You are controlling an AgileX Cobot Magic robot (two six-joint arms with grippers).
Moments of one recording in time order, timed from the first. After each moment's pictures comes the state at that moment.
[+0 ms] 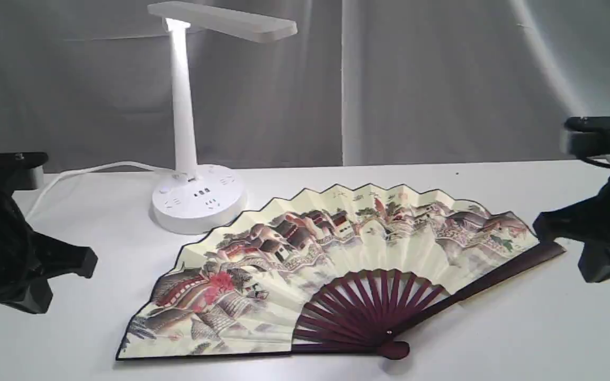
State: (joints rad) left arm -0.14 1.61 -1.06 -0.05 0.84 -0.06; right arm 0.01 1.61 -1.14 0.07 0.92 -0.08
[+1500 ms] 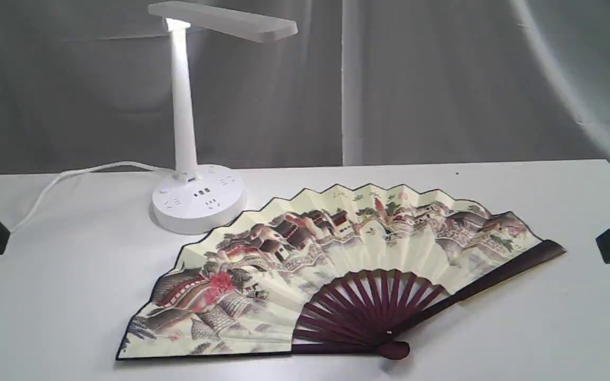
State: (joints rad) left arm 0.01 1.45 -1.06 0.00 0.95 -0.05; right arm -0.07 1.35 -0.95 0.06 0.82 -0.15
